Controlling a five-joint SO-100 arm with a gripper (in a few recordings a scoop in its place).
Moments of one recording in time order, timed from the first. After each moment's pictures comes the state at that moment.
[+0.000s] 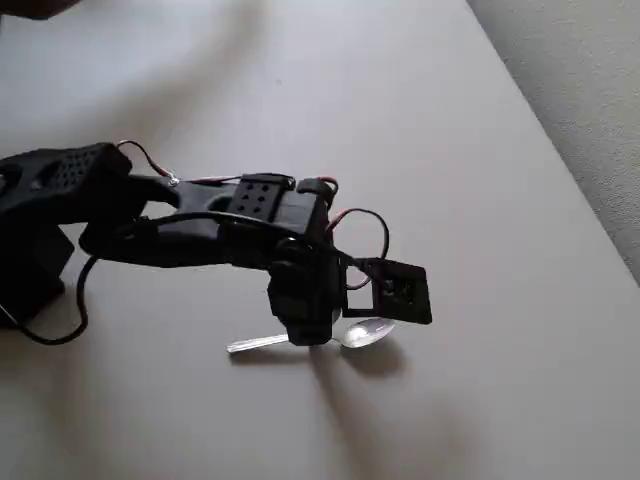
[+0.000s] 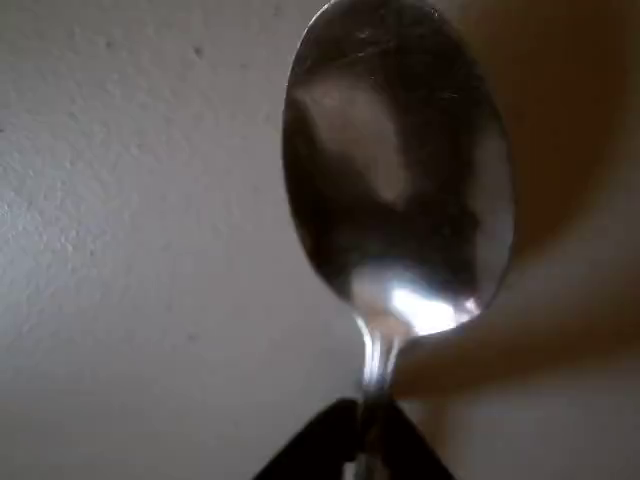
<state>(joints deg) 33.3 25.9 11.9 105.6 -108.7</state>
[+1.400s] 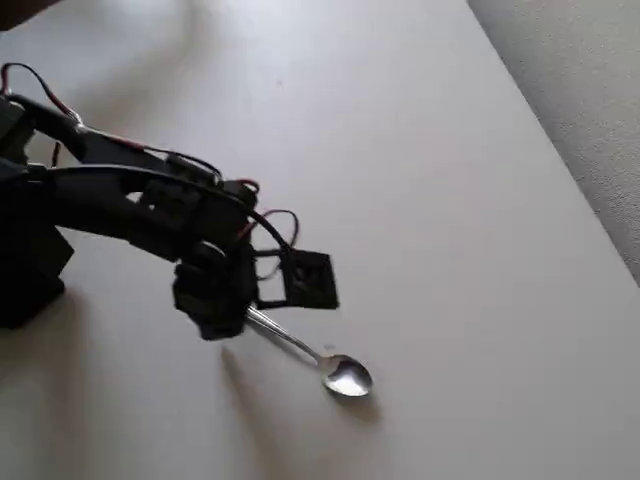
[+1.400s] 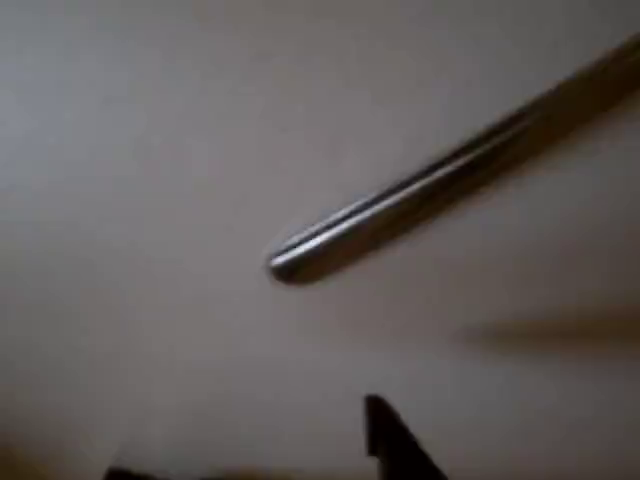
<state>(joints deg) 37.7 68.2 79.5 94.7 -122.8</state>
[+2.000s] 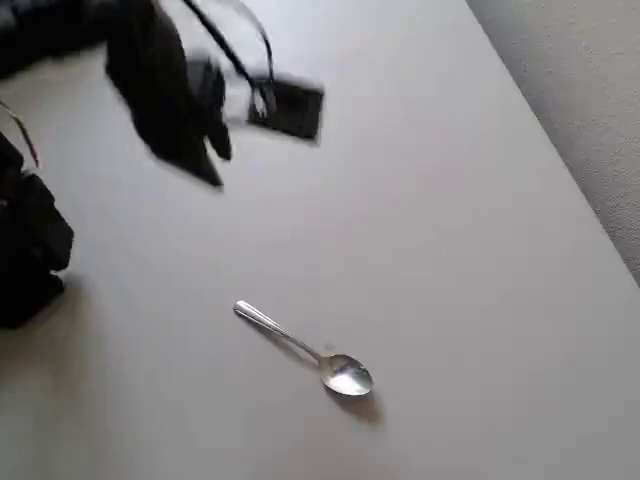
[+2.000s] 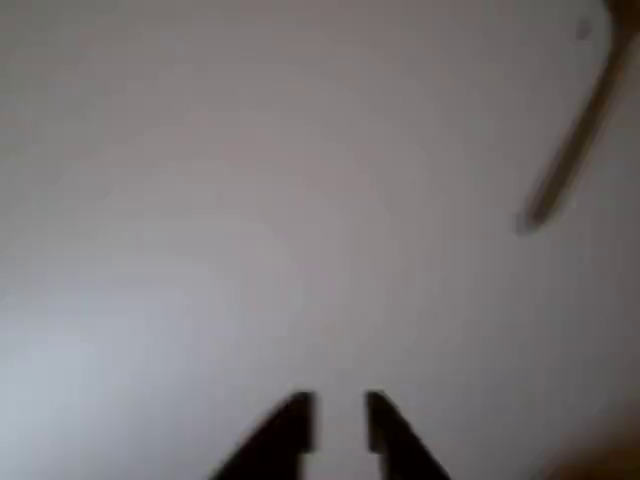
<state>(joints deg) -0.7 106.8 78.7 98.5 -49.6</state>
